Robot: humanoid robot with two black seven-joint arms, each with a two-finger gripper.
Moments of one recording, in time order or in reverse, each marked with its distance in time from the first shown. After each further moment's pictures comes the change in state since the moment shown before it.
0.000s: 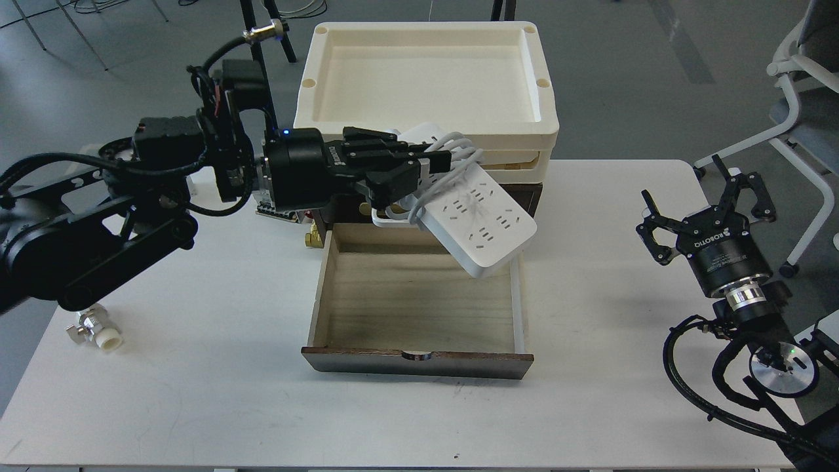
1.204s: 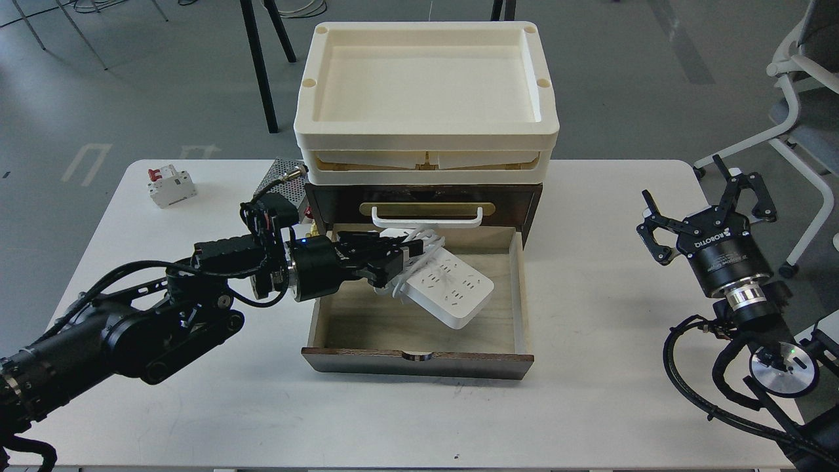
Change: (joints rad) left arm 0.275 -0.145 0.032 0.319 0.033 0.207 0.000; right arm 0.000 0.001 0.002 -0.001 0.000 0.000 0.000
